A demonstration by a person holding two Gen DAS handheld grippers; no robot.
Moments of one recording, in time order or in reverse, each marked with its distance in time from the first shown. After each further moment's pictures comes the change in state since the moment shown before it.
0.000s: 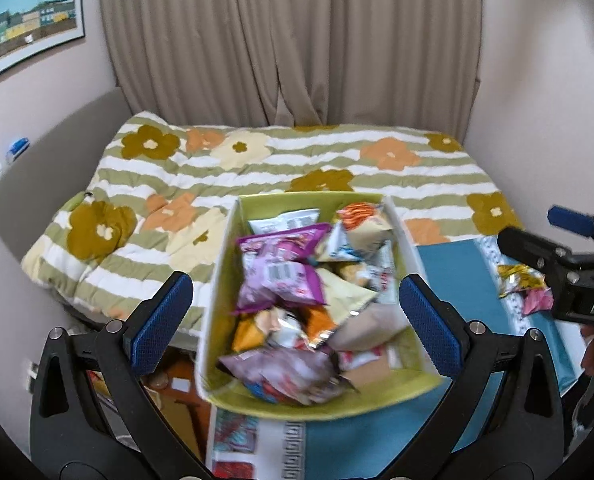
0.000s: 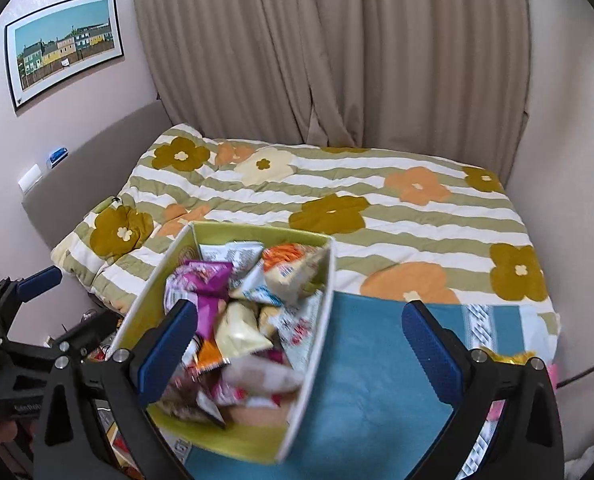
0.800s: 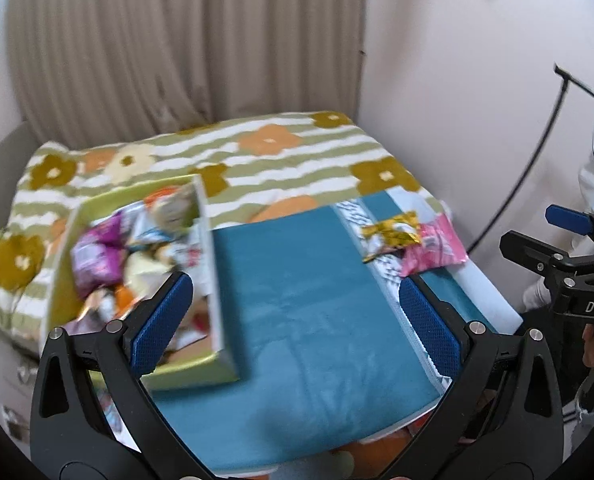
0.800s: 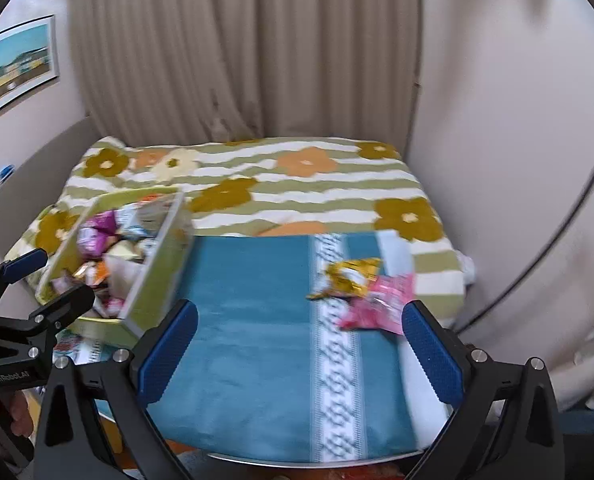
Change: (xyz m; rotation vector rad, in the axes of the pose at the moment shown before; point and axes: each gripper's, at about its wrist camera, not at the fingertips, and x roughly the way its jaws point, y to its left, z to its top) left arm -0.019 -0.199 -0.050 0.212 0.025 -0.292; right arm -0.119 -0.161 -0.115 0.141 -0.001 -0.254
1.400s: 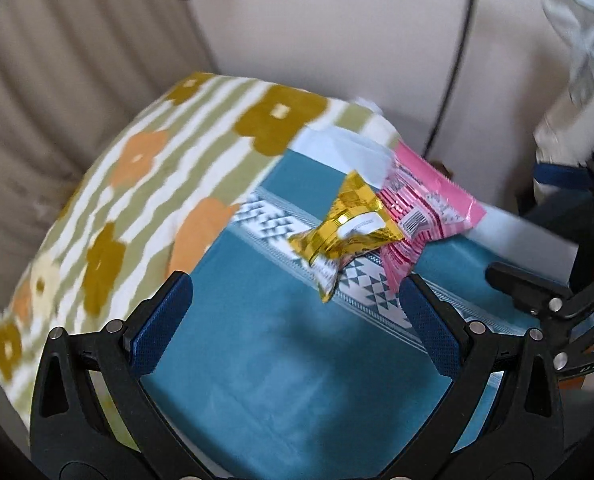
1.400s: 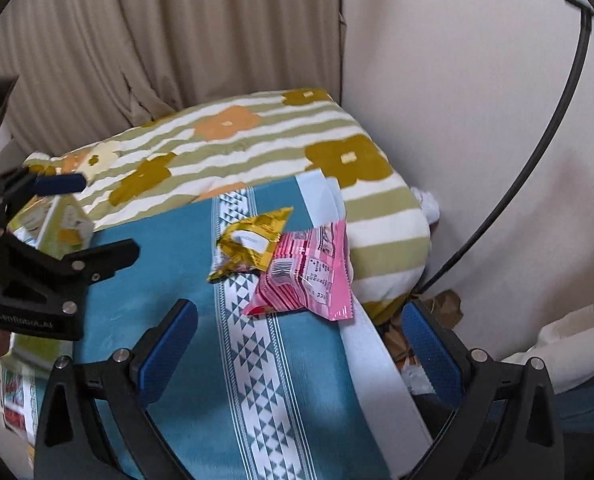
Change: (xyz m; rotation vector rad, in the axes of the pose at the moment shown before) left arm 0.223 -0.120 0.071 0.632 0.252 -0.251; right arm 0.120 -0.081 -0.024 0.199 0.146 -0.135
